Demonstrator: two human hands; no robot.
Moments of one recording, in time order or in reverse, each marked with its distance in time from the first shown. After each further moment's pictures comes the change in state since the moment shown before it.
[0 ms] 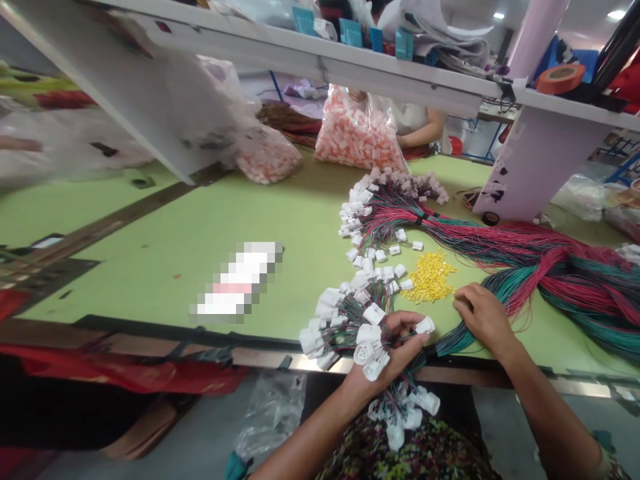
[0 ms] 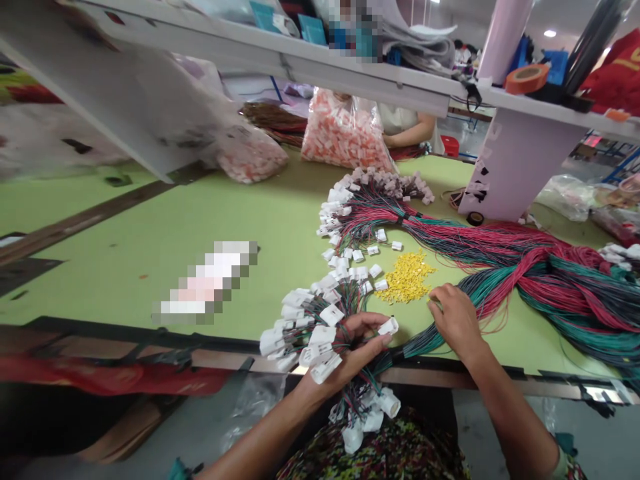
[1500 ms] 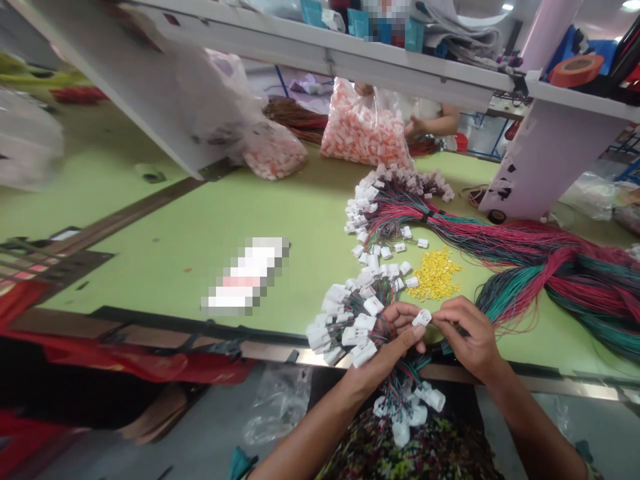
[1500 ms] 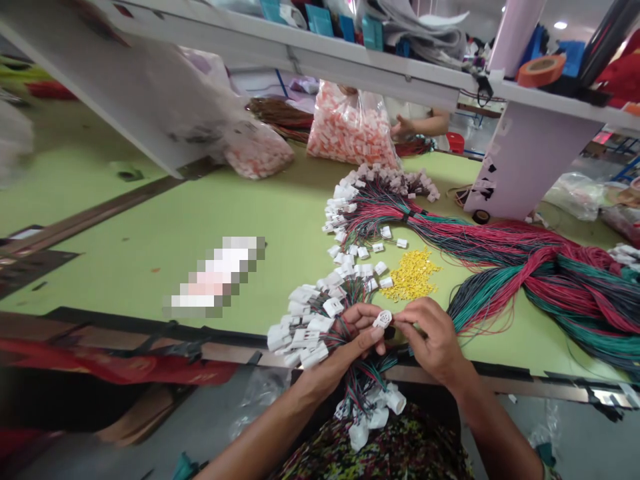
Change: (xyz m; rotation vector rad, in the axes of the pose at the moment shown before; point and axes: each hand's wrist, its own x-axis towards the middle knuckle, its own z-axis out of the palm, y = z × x) left_hand 0.003 0.014 -0.003 -0.546 -0.087 -0.140; right_hand -0.018 -0.062 -0.001 0.598 0.275 -0.374
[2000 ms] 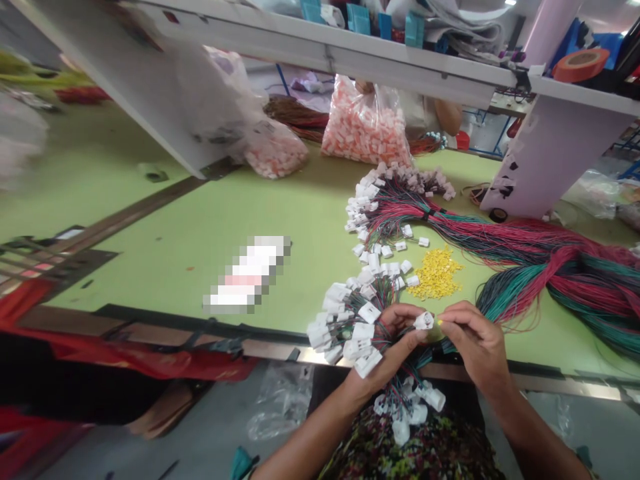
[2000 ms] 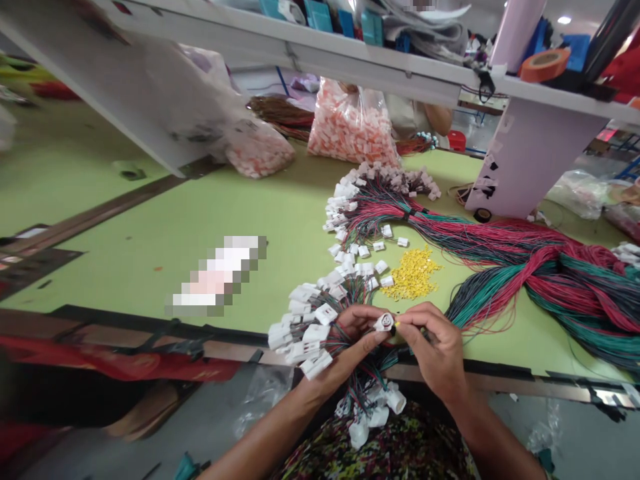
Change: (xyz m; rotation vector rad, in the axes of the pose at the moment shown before) left_hand -0.005 -0.002 0.004 0.107 0.071 0.127; right_hand -0.006 -0.025 0.010 0.291 0.187 0.398
